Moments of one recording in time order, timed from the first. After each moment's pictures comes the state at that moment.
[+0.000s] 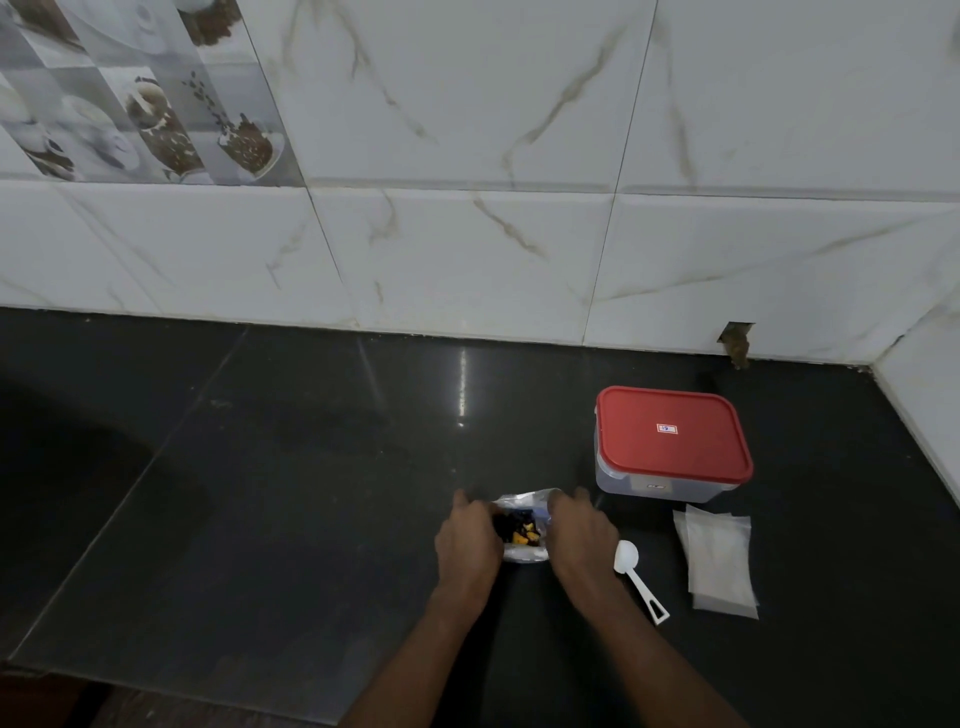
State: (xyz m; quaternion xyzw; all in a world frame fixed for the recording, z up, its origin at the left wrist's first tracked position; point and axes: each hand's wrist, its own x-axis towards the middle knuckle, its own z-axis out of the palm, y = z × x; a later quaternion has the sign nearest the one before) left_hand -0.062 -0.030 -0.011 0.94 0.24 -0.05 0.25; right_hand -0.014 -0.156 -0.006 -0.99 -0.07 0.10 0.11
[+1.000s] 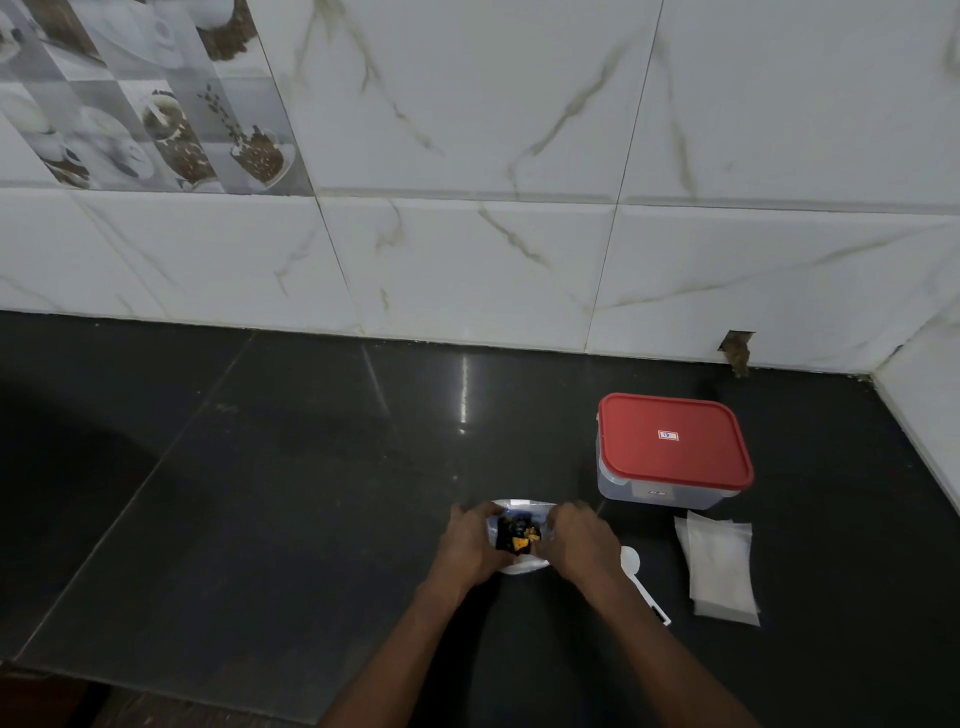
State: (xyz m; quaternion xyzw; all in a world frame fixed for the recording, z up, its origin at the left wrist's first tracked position) left_hand -0.059 -0.011 -0.006 0.89 0.21 -0.16 0.36; right_hand -0.003 -0.163 -0.012 -0.96 -0.10 0.20 0.16
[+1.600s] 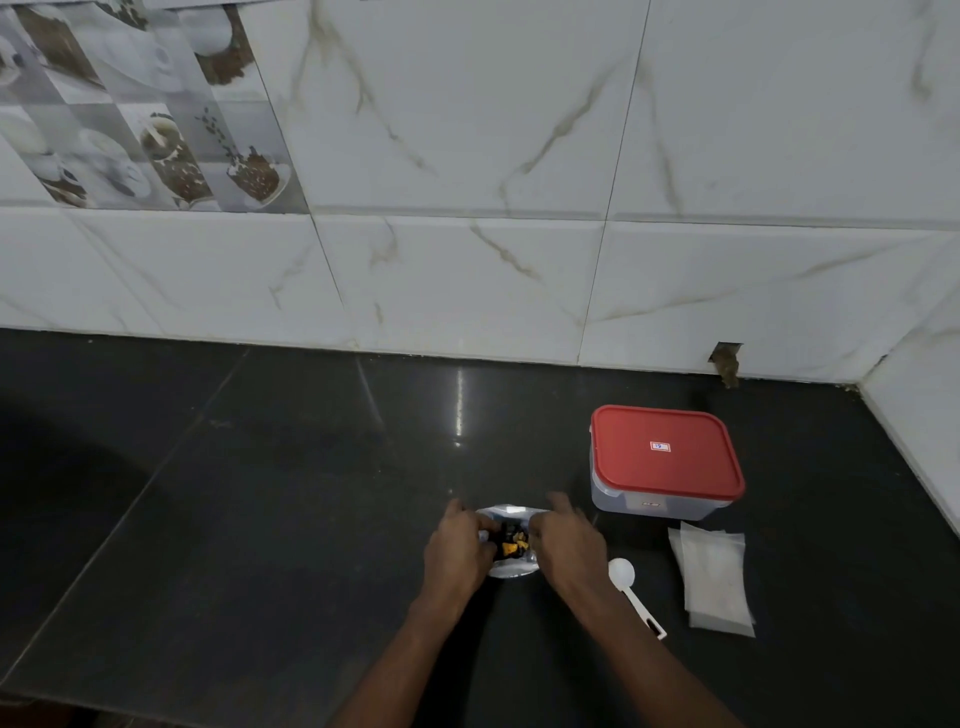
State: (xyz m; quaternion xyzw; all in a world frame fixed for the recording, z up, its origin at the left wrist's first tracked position) left_hand -0.059 -0.012 -0.002 0.93 0.19 -0.06 0.32; right_hand -0.006 -0.156 -0.003 -0.97 -0.17 0.13 0.13
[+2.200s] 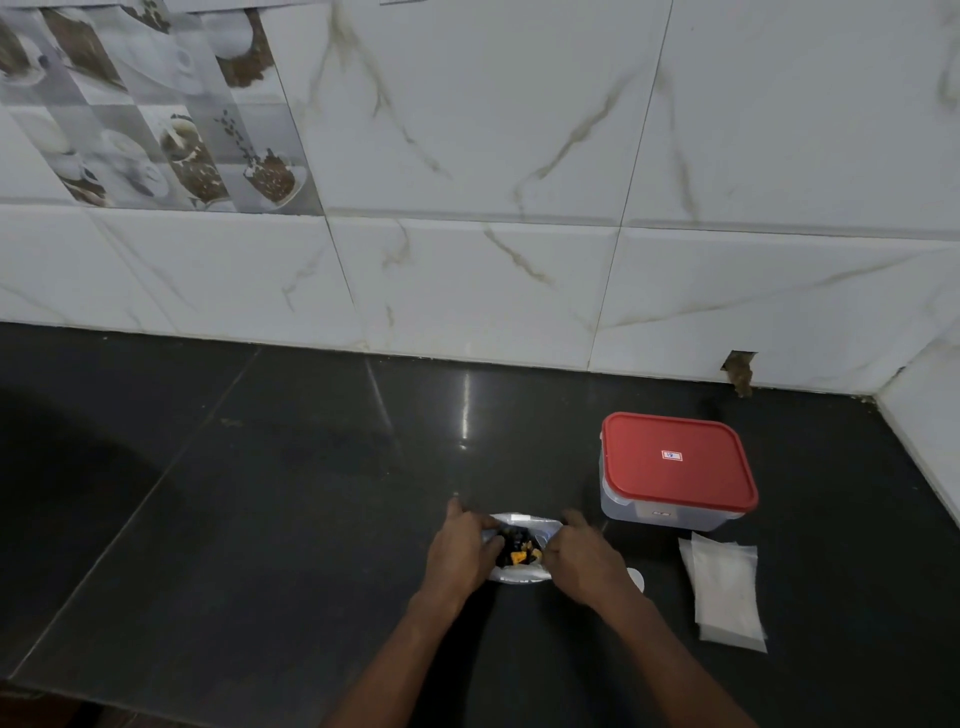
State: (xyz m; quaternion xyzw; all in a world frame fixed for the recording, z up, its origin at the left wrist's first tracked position) left_hand -0.054 0.001 -0.004 0.93 0.18 -0.06 0.32; right_hand 0.002 -0.168 -0.004 -0.95 -0.19 0.20 0.13
